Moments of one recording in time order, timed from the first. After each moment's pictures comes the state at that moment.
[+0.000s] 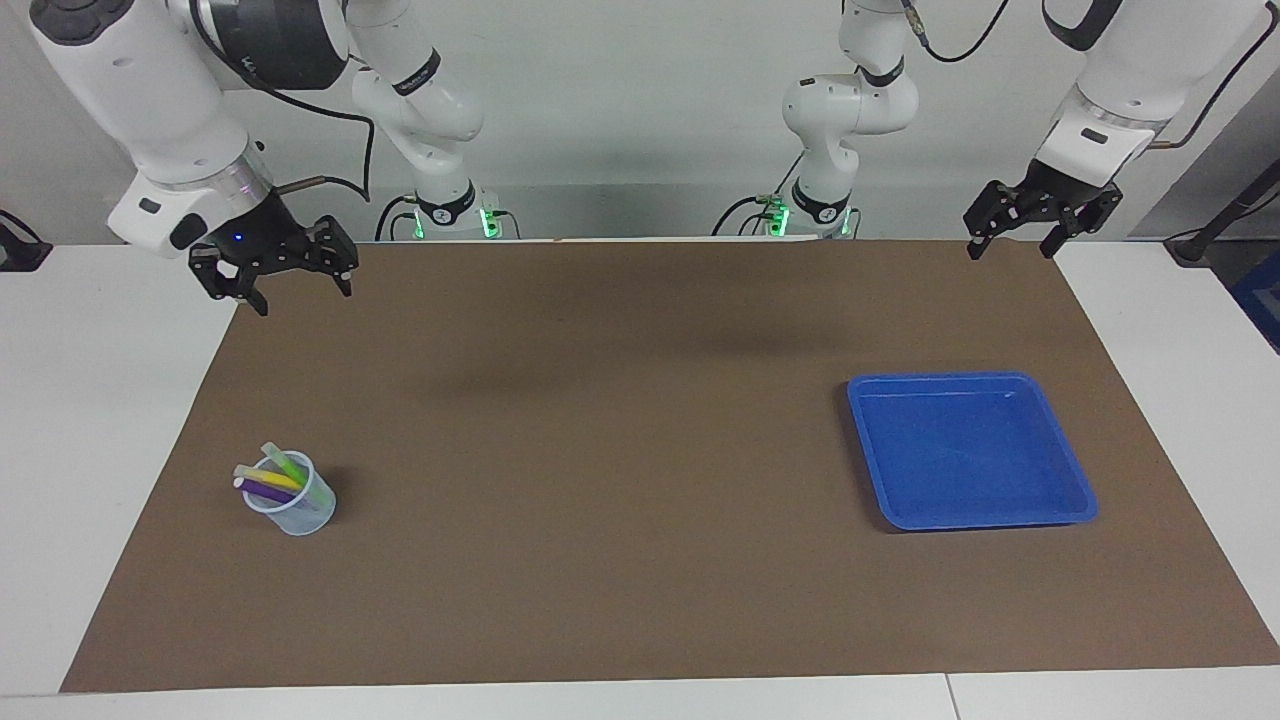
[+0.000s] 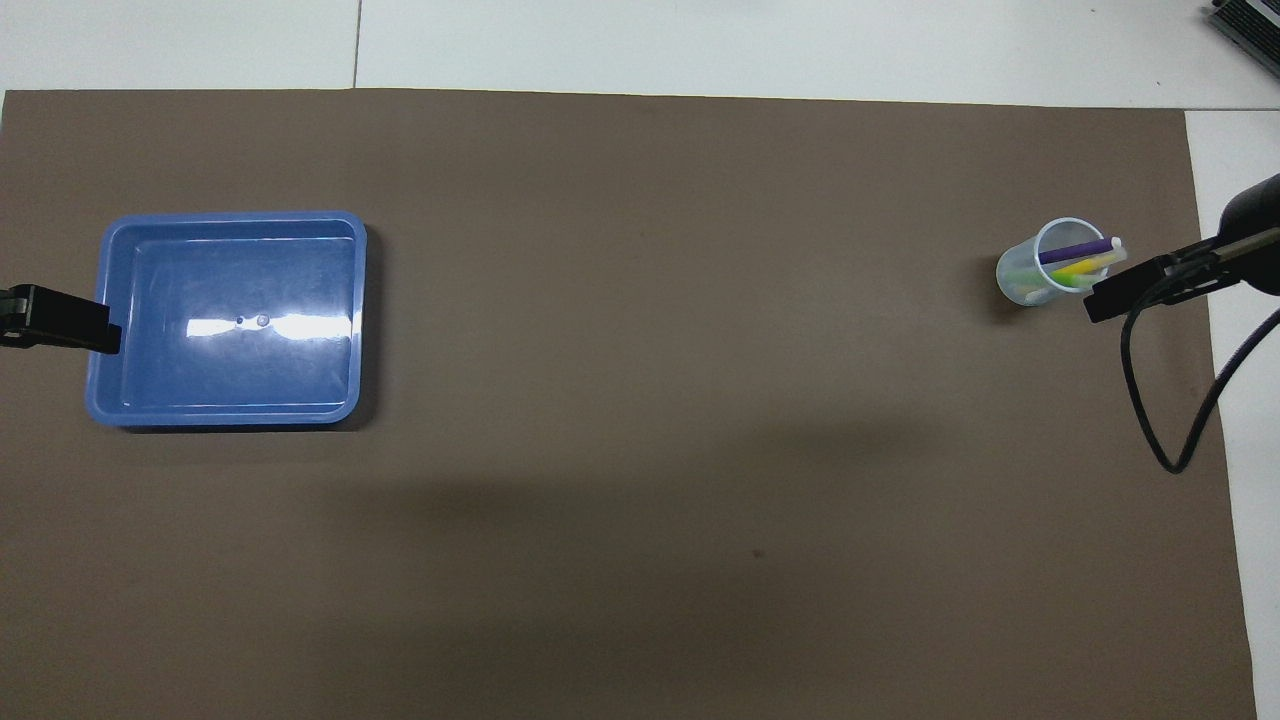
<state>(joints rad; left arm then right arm) -0.05 -0.04 0.02 -1.57 0.00 1.51 0.03 -0.39 0.15 0.43 -1.40 -0.05 1.48 -0.19</state>
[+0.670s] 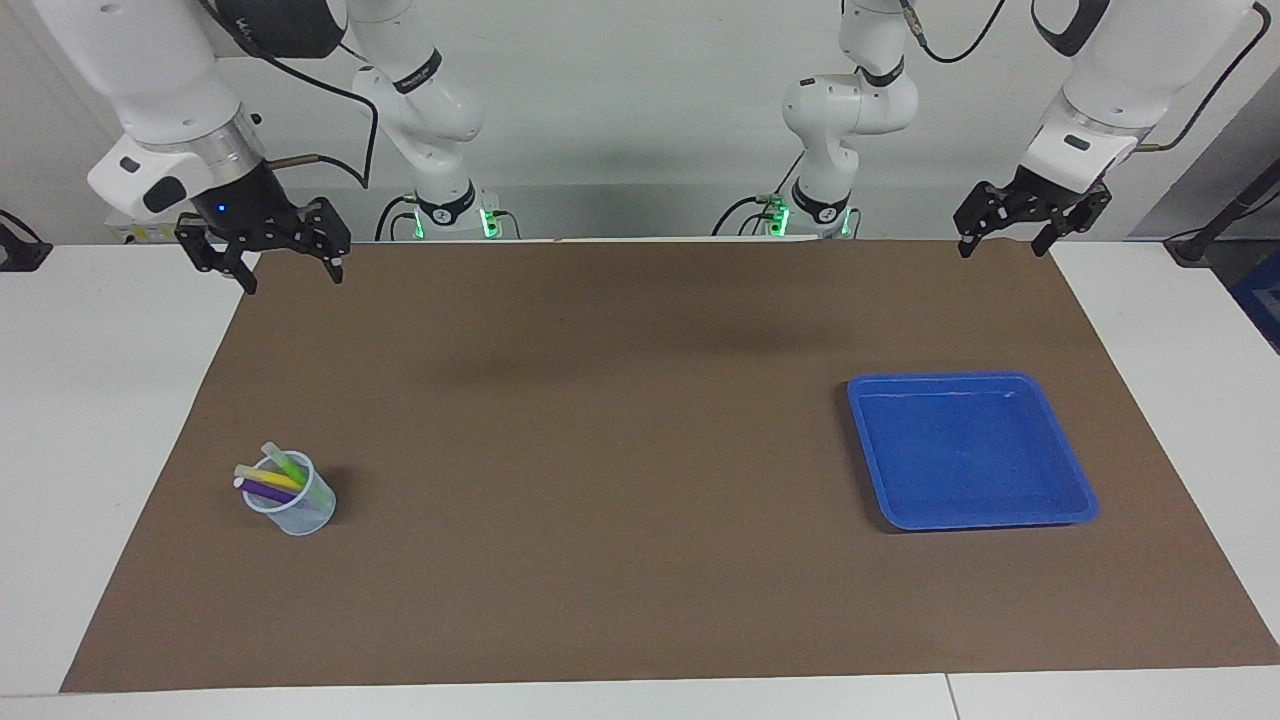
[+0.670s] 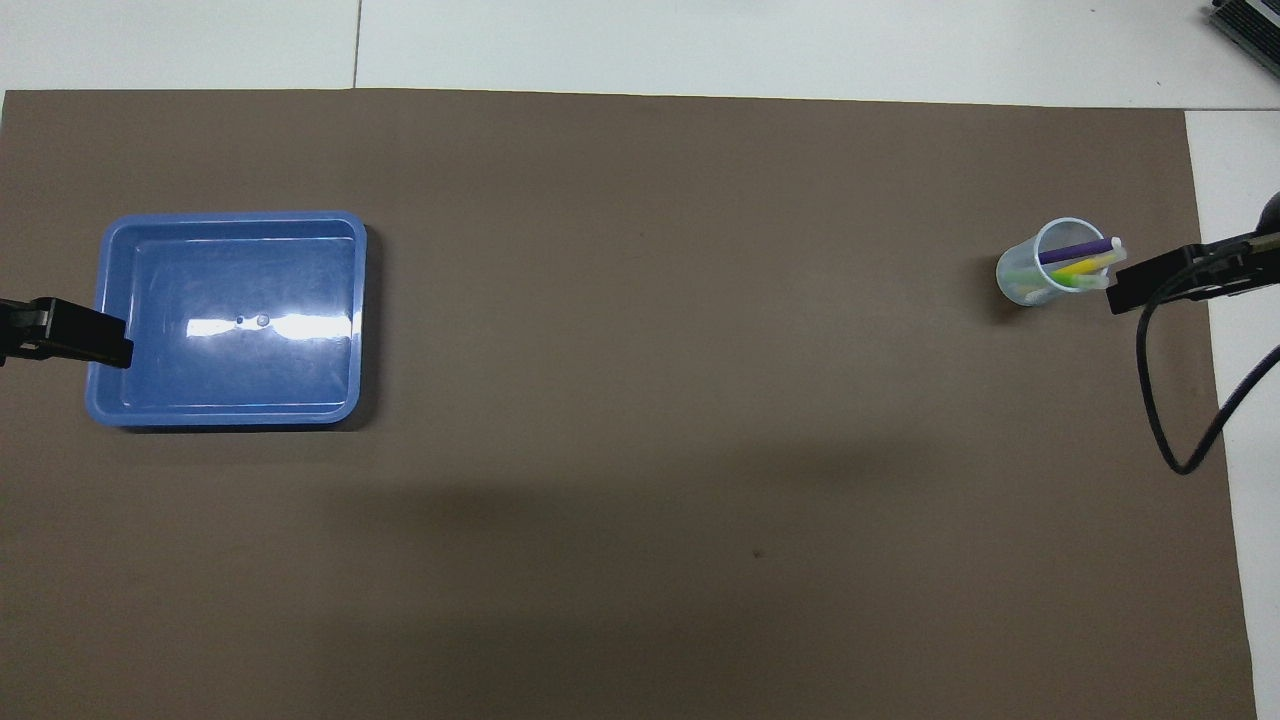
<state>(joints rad) -0.04 -0.04 0.00 -1.57 0.02 1.48 0.03 -0.39 0.10 0.42 -1.39 -0.05 1.48 -0.10</state>
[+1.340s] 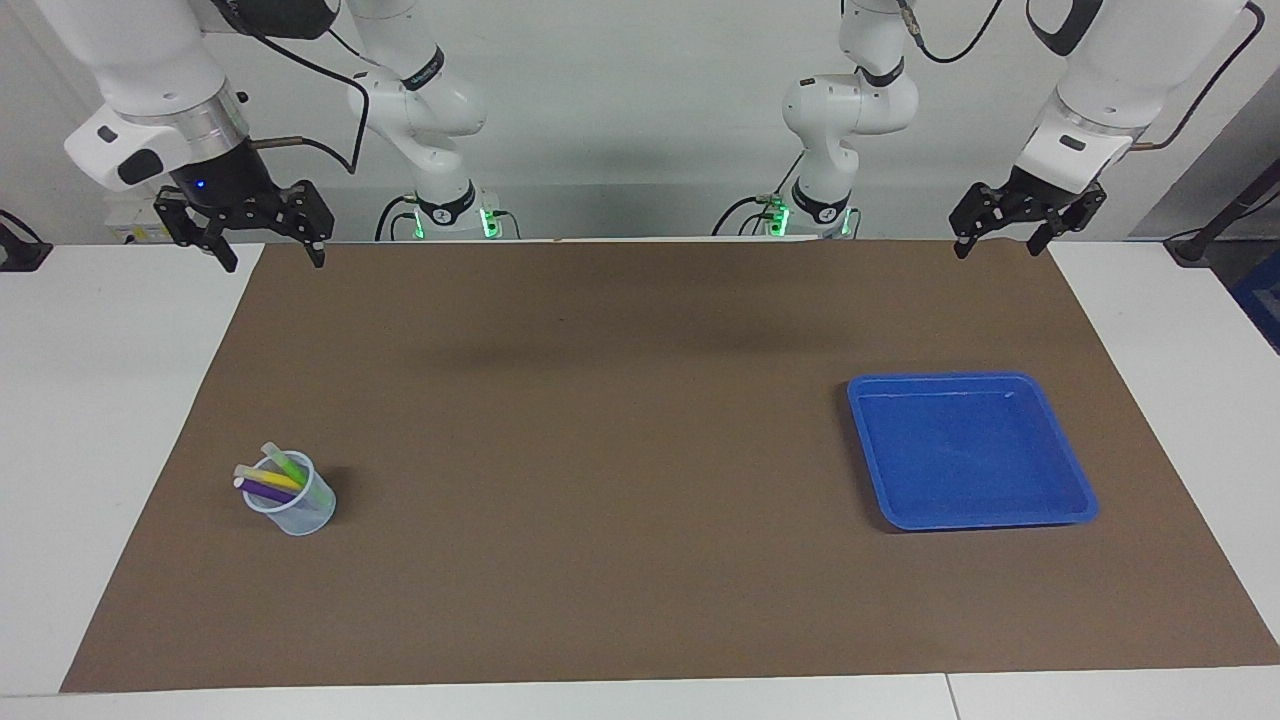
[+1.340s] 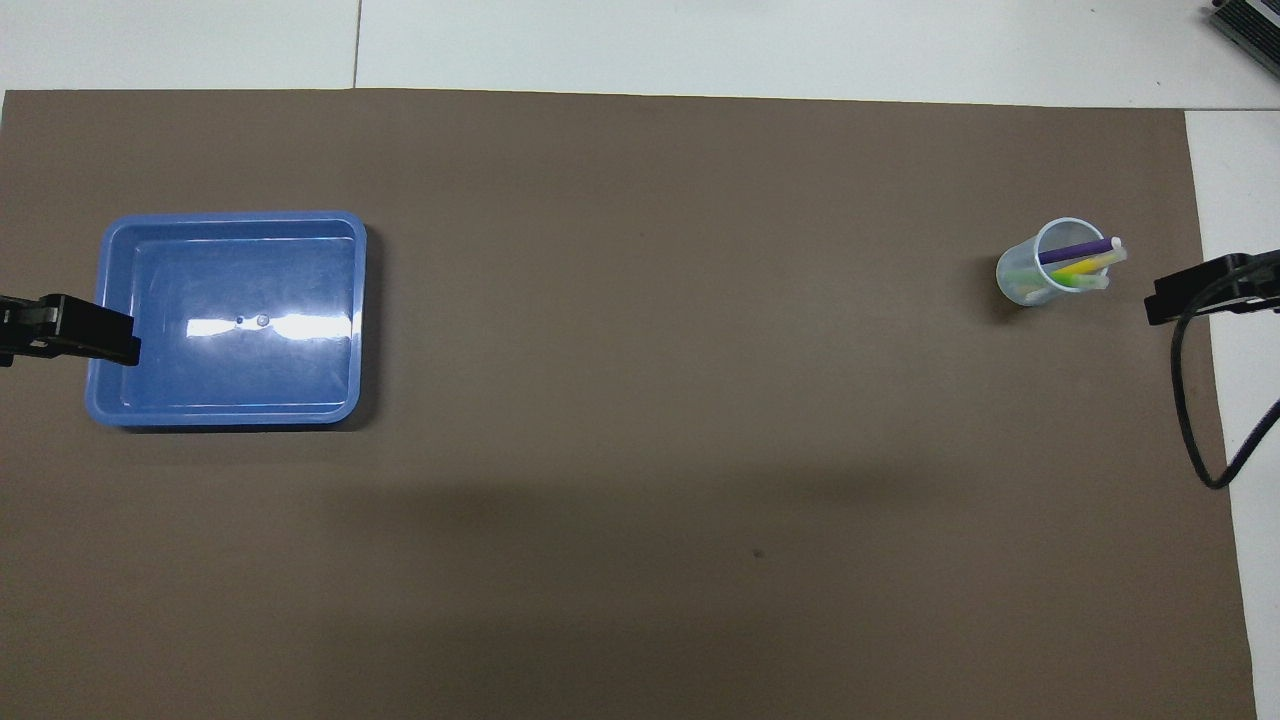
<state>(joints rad) -0.04 -0.04 -0.01 -1.57 0.02 1.48 0.00 -0.15 0.07 0.13 -1.39 -0.05 1.44 -0.07</state>
